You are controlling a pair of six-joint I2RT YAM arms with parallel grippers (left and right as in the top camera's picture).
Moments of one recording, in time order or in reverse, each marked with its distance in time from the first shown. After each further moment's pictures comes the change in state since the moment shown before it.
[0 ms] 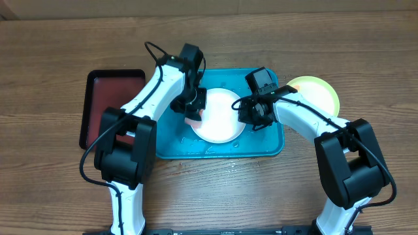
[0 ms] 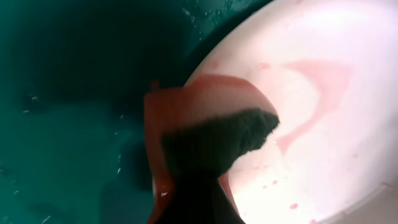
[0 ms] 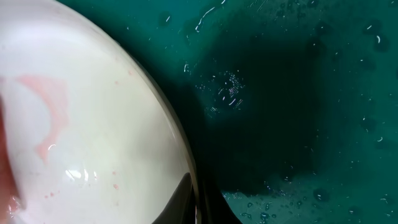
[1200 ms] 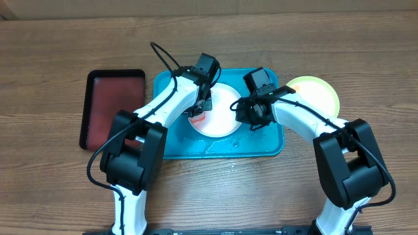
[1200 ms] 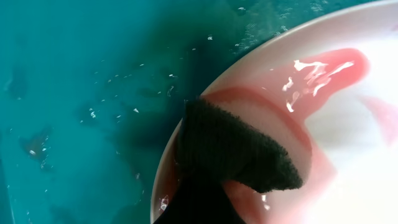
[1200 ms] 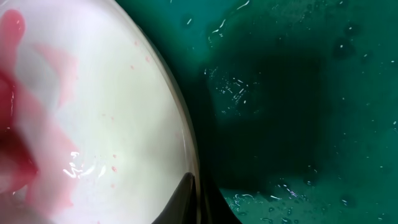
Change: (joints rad) left arm -0.093 -0.019 -0.089 0.161 -0.319 -0.254; right arm 0.010 0.000 0.000 0.017 -0.012 0.023
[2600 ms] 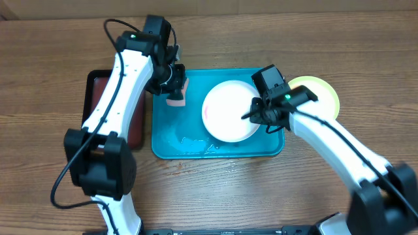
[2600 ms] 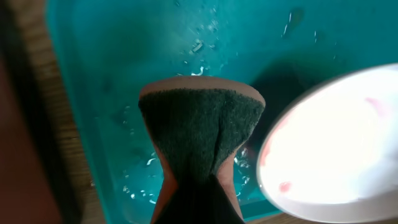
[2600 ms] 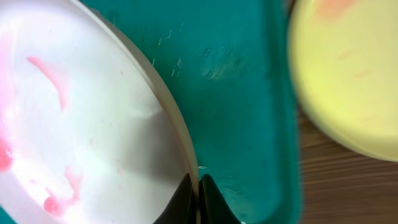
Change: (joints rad) left arm 0.232 -0.131 0.300 -0.391 0.356 0.336; right arm 0.056 -0.320 0.019 -0.300 0.314 -0.024
